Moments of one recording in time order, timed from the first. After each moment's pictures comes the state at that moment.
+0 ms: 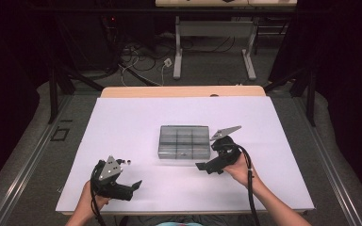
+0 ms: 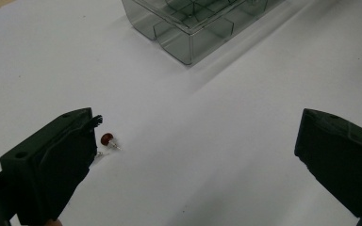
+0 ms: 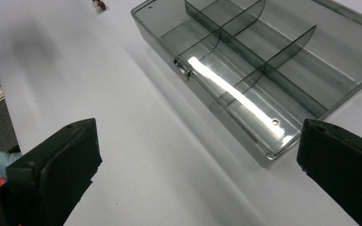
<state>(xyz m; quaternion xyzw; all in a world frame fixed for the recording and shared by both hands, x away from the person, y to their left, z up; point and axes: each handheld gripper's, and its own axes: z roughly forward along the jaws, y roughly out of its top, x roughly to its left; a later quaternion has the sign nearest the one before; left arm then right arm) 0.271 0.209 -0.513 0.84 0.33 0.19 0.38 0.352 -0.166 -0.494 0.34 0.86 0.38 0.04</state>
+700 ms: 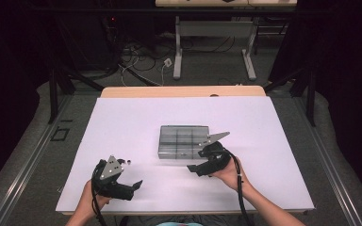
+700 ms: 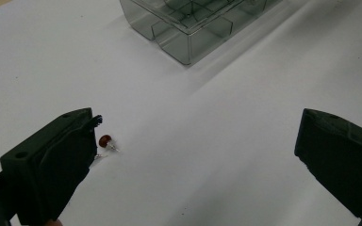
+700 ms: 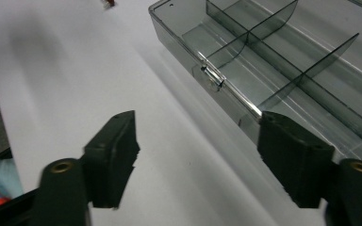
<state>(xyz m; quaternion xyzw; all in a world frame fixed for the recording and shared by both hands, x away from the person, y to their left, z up) 0.272 0.207 -0.513 0.84 0.33 0.18 0.38 0.344 -0.138 -0.507 0.32 0.86 0.38 0.06</state>
